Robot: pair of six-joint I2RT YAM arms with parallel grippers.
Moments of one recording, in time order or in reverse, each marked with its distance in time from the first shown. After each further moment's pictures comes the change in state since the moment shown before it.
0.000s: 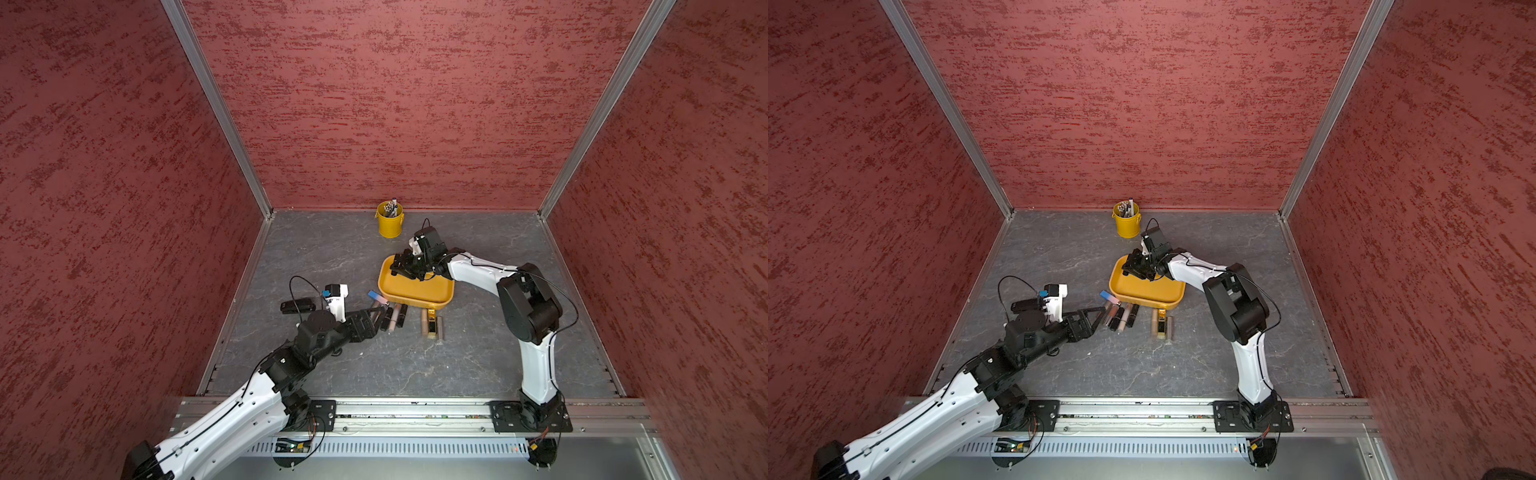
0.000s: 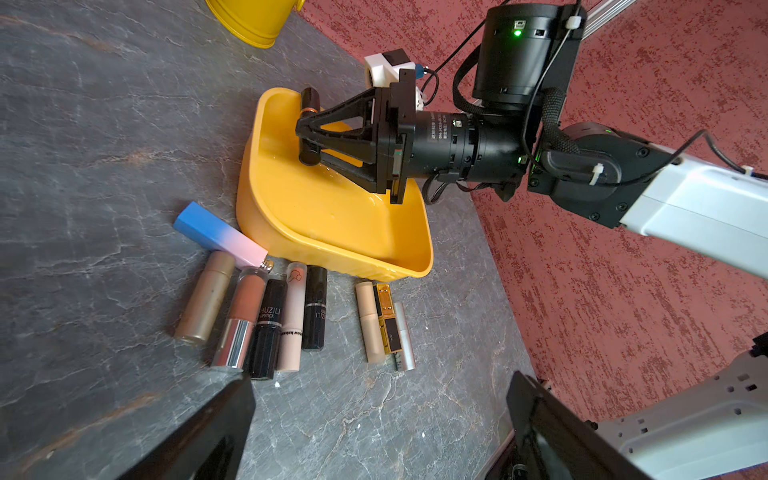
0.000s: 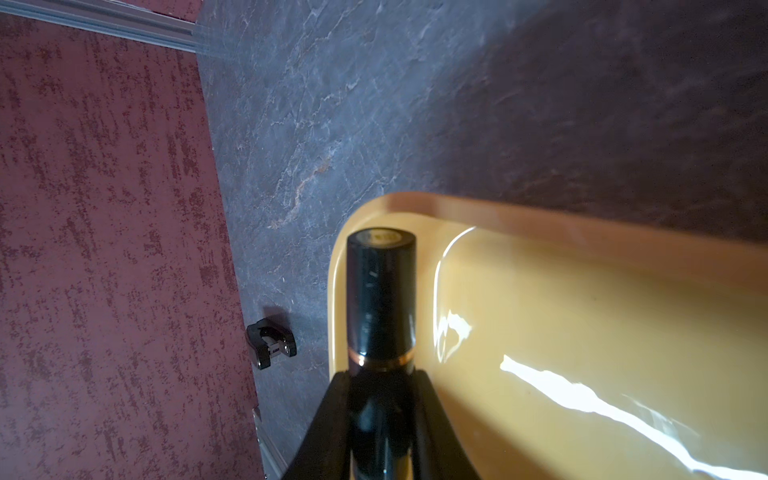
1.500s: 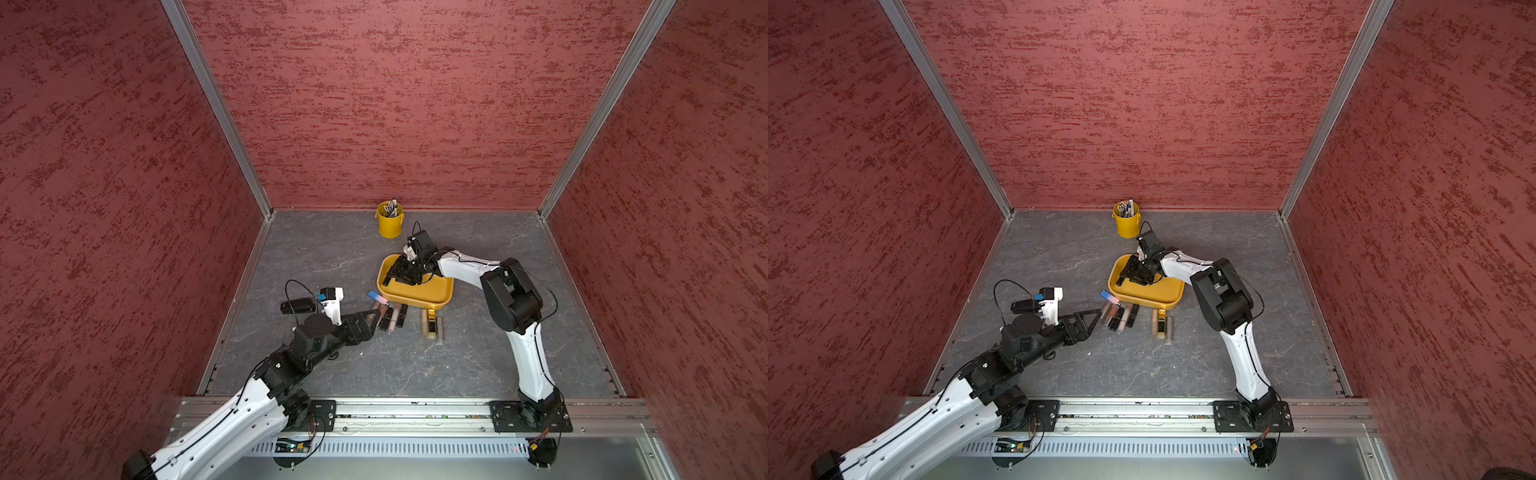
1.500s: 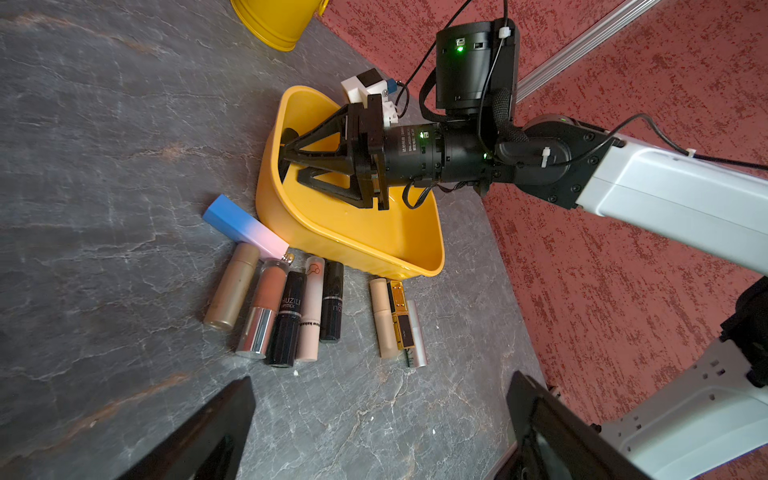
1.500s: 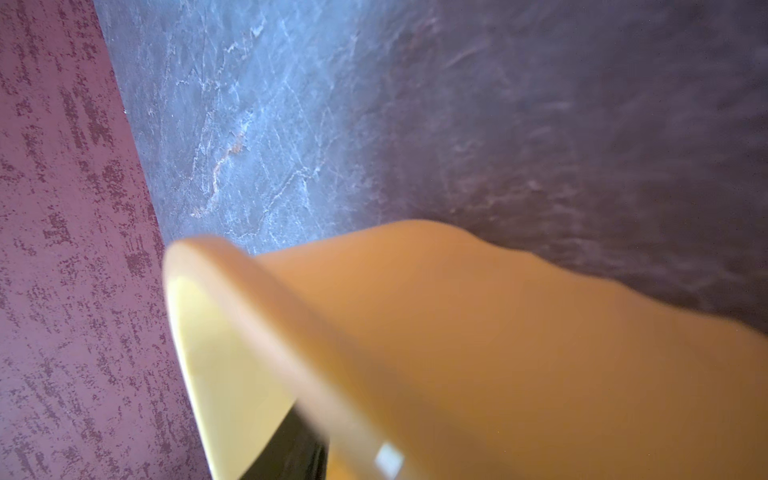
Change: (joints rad) left arm 0.005 -0.058 -0.015 -0.060 -0.023 -0.005; right arm 0.000 0.133 0.122 -0.140 -0.026 -0.115
